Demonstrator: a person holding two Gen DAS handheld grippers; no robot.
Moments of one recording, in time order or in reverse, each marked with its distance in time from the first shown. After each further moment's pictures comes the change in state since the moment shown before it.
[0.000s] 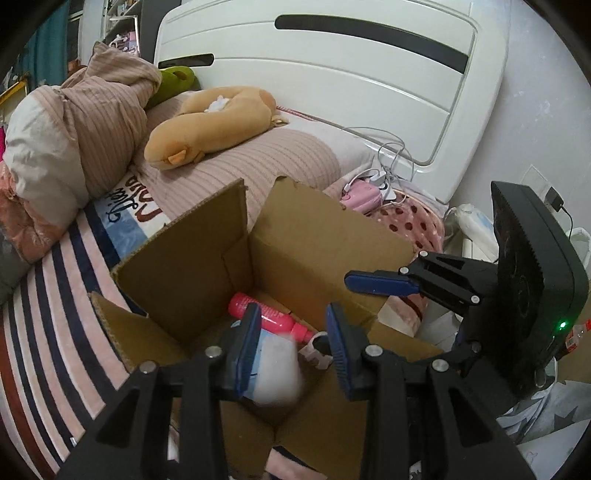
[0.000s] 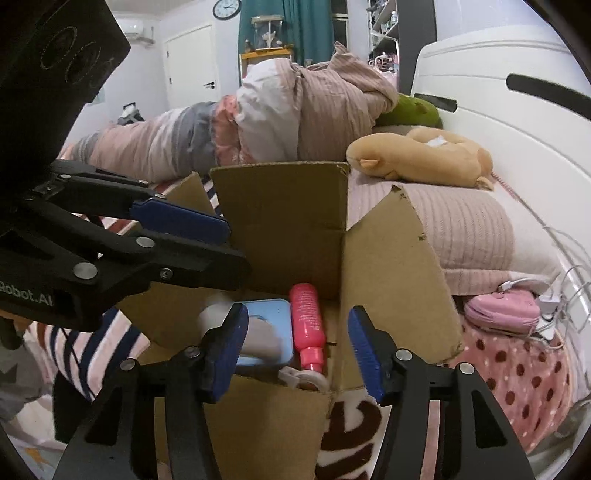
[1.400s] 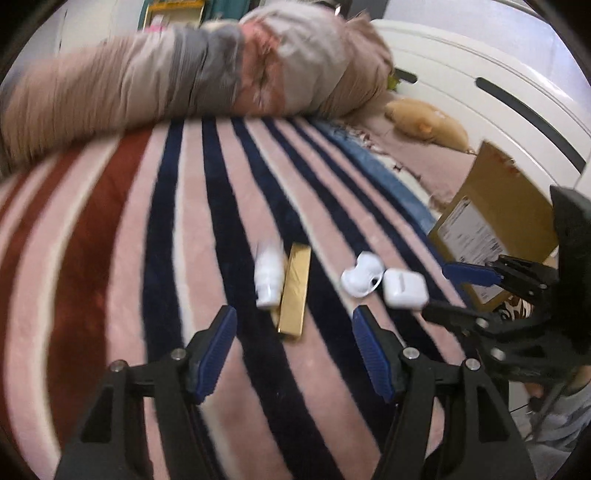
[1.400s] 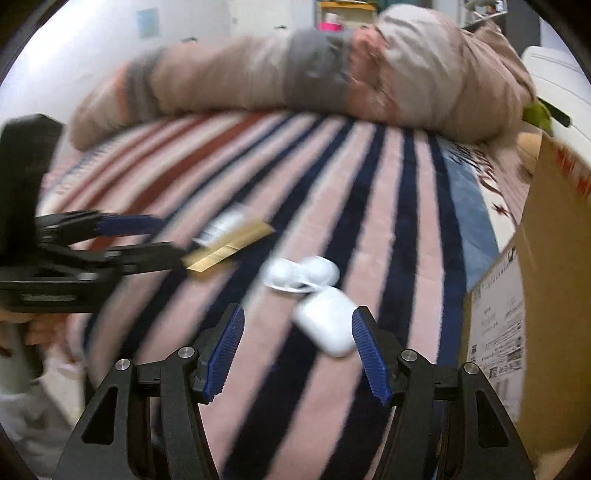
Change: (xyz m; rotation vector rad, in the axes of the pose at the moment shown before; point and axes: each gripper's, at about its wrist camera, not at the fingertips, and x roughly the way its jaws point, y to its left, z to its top) left arm -0.076 0.211 -0.260 -0.515 -0.099 0.271; right arm 0.133 0.214 -0.005 -0.176 0.211 0.118
